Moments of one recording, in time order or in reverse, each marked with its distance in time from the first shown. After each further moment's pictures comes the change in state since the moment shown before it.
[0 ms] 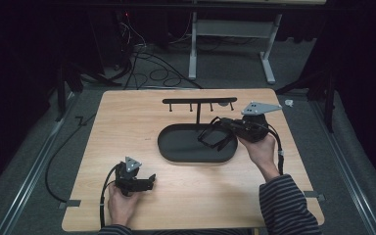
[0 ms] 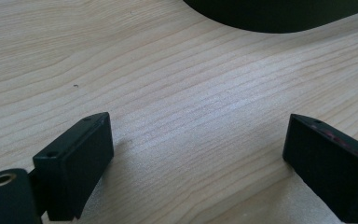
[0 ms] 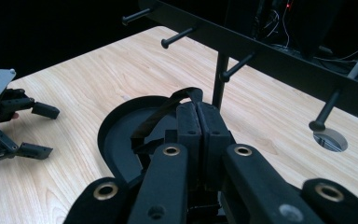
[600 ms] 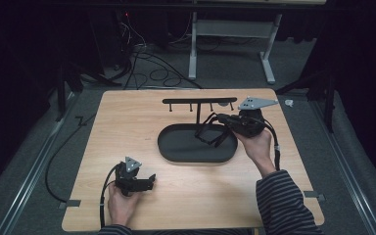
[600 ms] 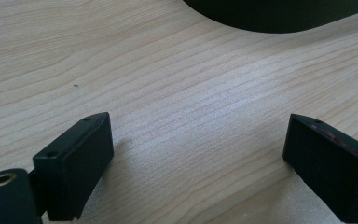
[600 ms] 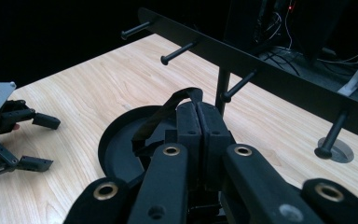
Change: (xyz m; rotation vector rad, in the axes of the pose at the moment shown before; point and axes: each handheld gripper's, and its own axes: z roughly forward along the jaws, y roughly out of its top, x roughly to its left) left arm 0.000 0.000 0.000 0.000 -0.001 0.001; right arm -0.002 0.012 0.009 -0.008 0.010 0.012
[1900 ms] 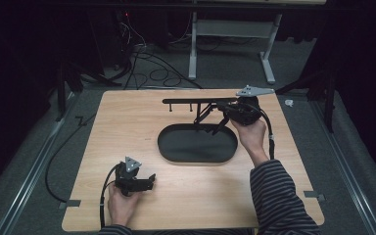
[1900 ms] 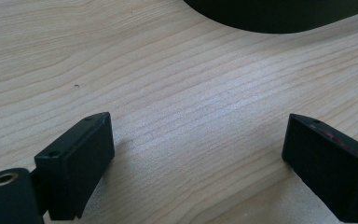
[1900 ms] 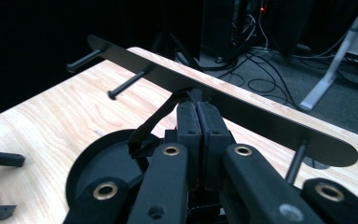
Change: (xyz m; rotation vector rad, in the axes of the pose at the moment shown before) left arm 0.000 0.000 0.000 0.000 0.002 -0.001; right arm -0.023 0.014 0.023 -0.025 -0.090 0.089
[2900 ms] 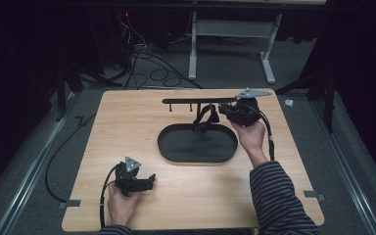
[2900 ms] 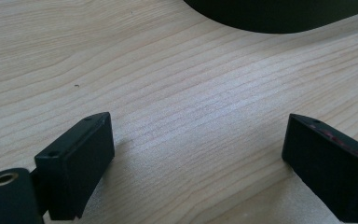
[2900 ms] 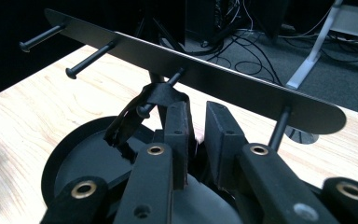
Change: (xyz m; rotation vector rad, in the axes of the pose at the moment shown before) left arm 0.000 0.000 0.000 -0.001 0.000 -0.001; right arm -0.008 -0.012 0.009 0.056 -0.061 0.047
